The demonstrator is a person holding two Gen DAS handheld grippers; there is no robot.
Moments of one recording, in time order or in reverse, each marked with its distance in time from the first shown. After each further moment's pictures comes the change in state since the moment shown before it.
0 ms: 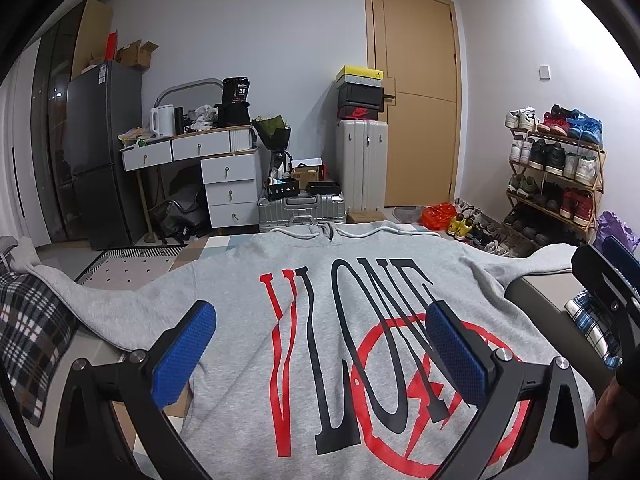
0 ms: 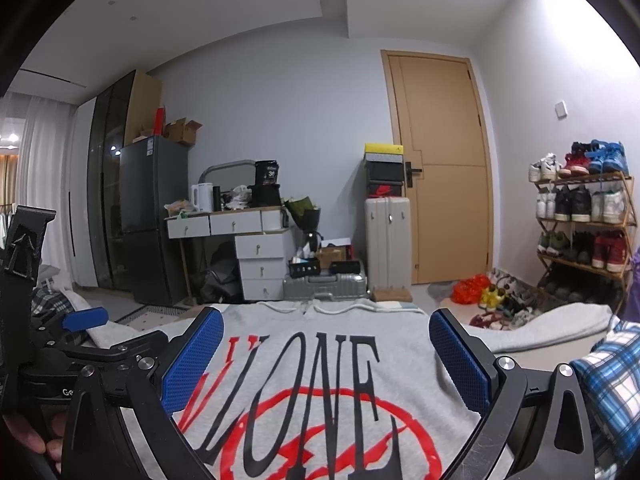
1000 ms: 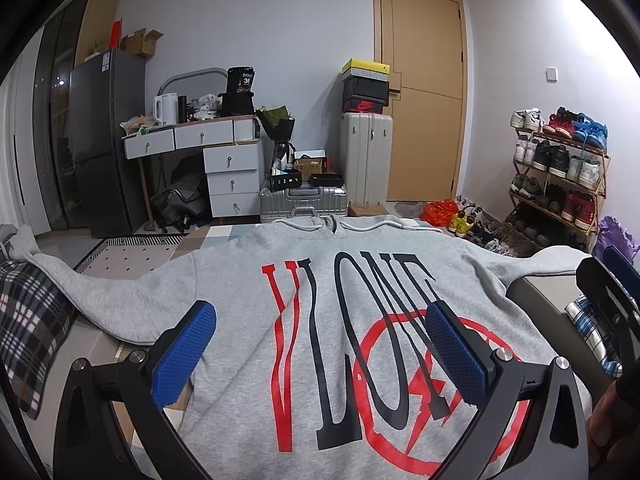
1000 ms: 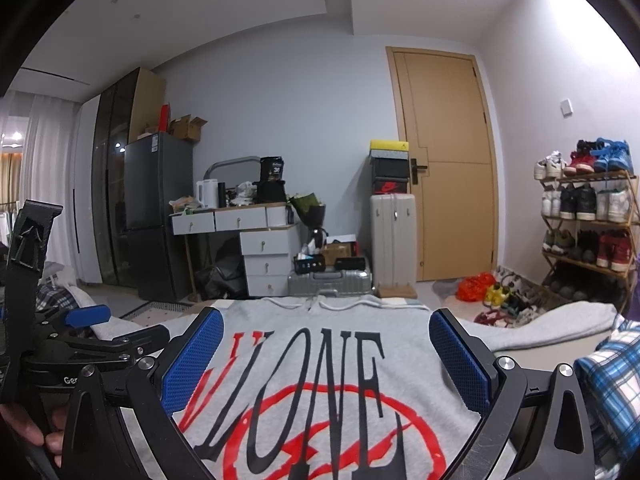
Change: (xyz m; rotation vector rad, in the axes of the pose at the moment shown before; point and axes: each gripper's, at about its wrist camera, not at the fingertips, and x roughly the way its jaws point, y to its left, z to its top) left arm 0.003 0.008 0.000 -0.033 0.035 -0.005; right arm 0.002 0.000 -0.002 0.002 0.017 0.021
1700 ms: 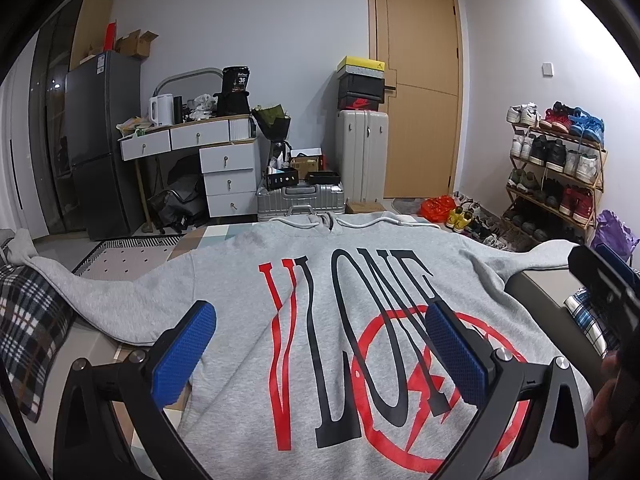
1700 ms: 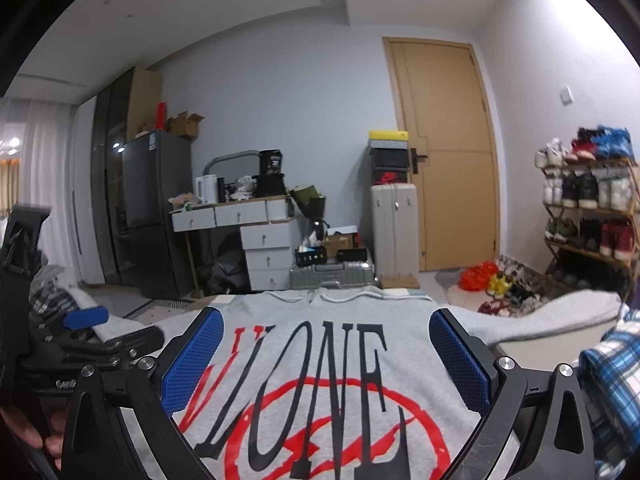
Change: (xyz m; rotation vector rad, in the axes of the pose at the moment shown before) left arm 0.001 -0.004 0.000 0.021 0.012 -0.007; right arm 0.009 -0.013 0.003 0.064 0.051 0.007
